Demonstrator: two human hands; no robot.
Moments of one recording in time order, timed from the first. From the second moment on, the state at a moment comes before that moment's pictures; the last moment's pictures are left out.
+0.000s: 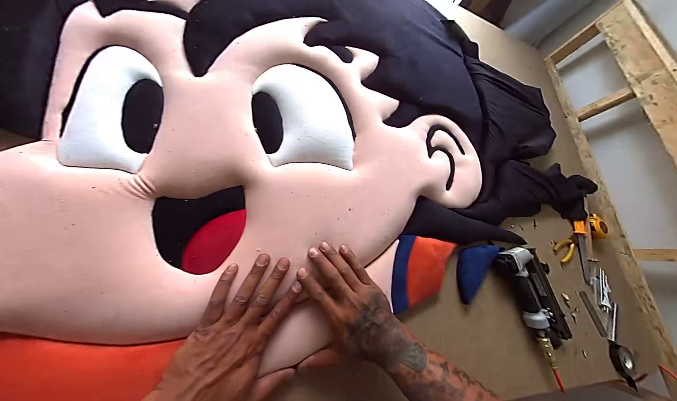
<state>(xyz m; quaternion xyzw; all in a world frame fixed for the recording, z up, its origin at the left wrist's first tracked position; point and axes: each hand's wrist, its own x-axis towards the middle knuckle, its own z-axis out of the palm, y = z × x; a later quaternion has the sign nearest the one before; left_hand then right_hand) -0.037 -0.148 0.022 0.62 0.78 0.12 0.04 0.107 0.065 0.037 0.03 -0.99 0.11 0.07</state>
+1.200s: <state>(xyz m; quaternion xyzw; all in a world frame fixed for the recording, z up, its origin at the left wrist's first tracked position) -0.050 -0.144 0.033 0.62 0.77 0.10 0.13 0.175 0.273 0.026 0.07 -1.00 0.06 0.02</state>
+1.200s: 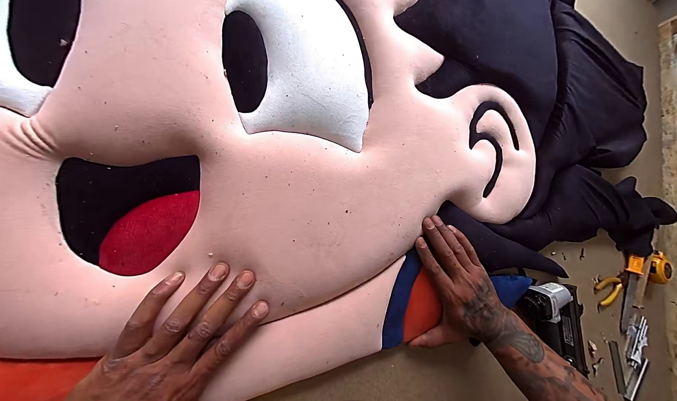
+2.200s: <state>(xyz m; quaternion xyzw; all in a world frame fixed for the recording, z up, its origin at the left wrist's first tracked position) -0.038 -0.149 0.025 0.63 0.76 0.16 0.05 0.216 0.256 0.024 -0.02 -0.99 0.04 0.12</state>
